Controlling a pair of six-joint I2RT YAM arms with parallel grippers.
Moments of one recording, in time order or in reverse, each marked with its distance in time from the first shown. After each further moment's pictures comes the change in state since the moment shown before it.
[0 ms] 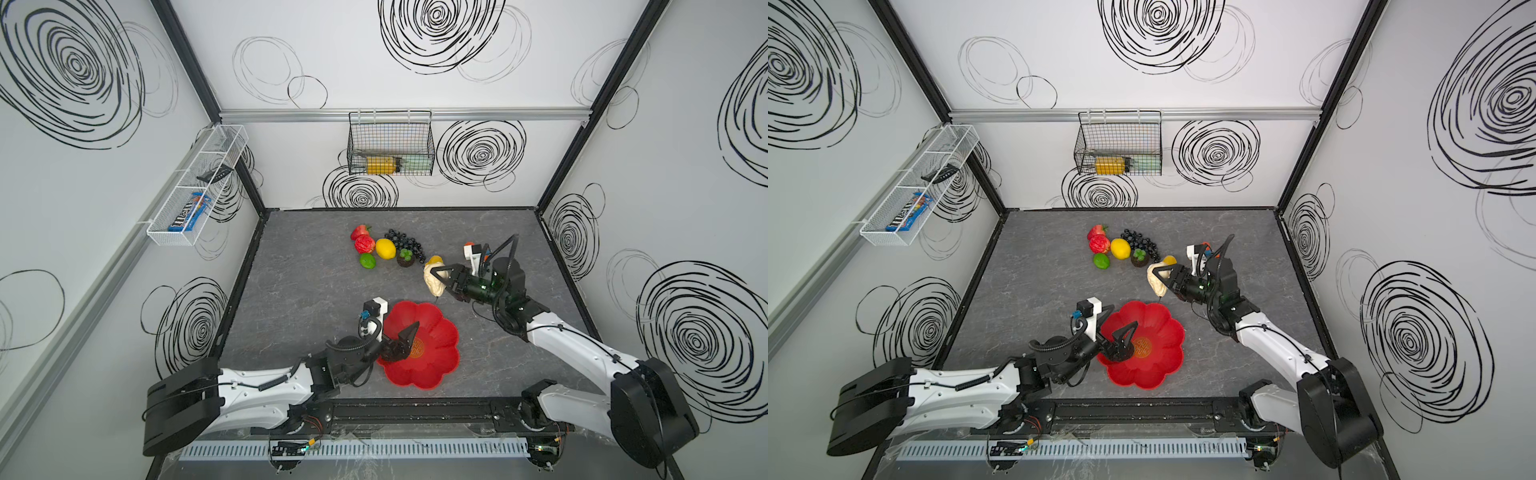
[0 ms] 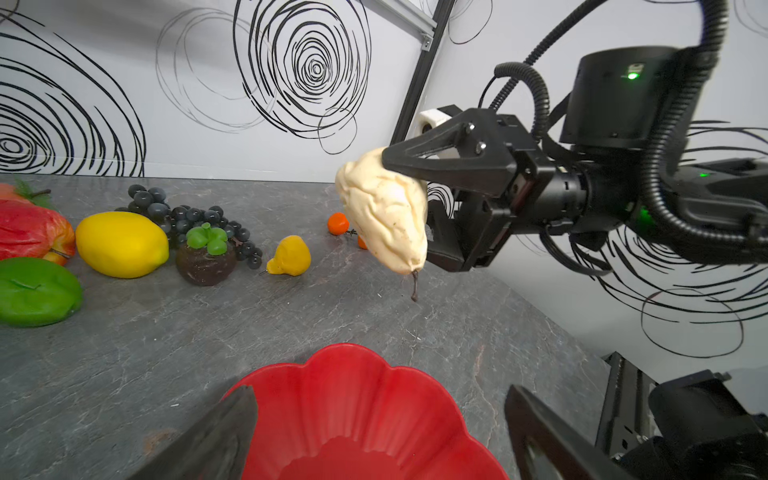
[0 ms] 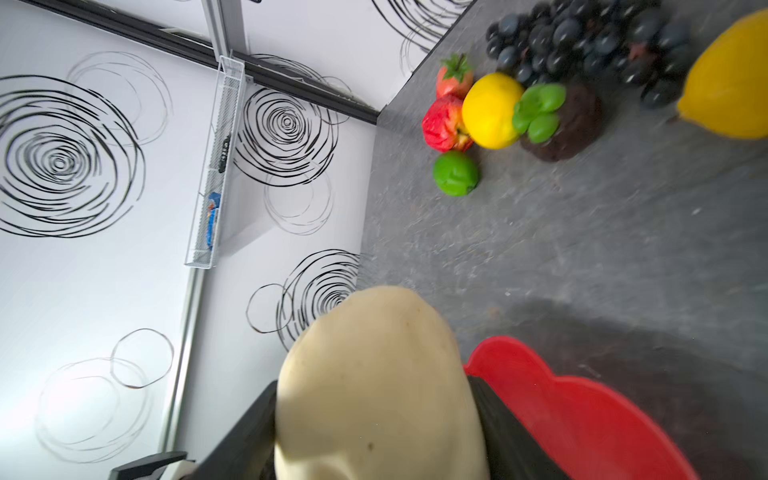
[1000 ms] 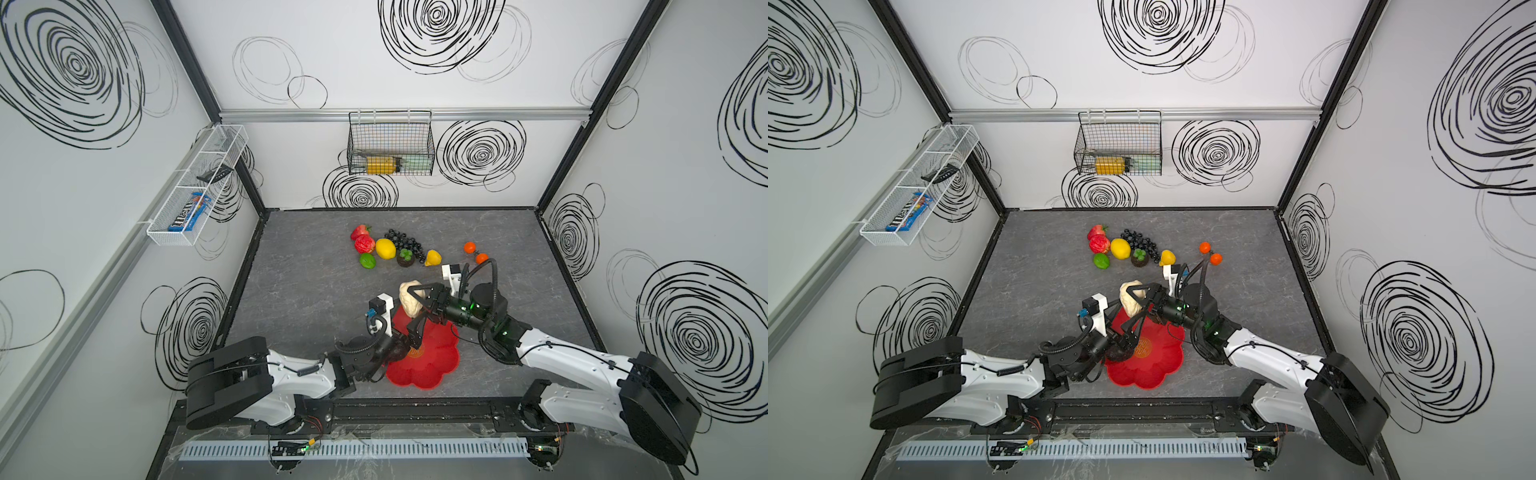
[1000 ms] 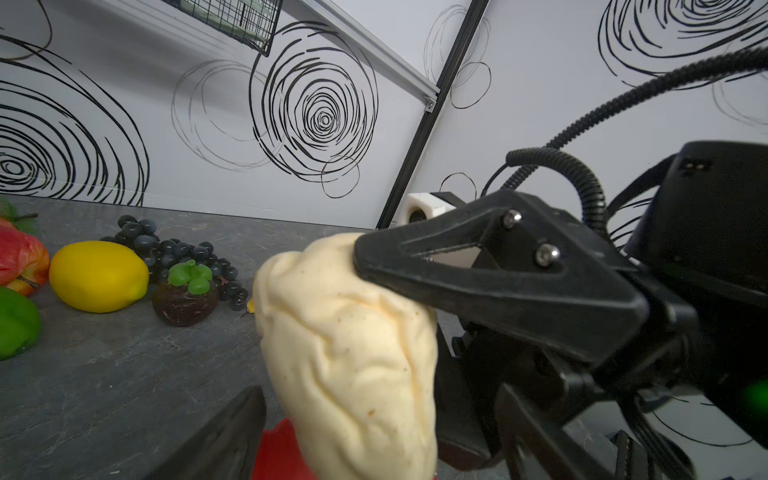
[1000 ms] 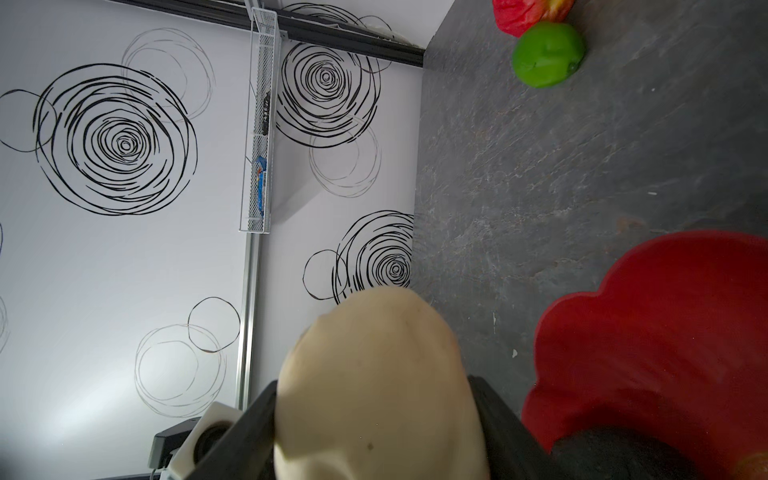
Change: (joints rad) left arm -0.016 0.259 0.034 0.381 -0.077 -0.018; right arm 0.314 0.003 -0.070 0.204 0.208 0.238
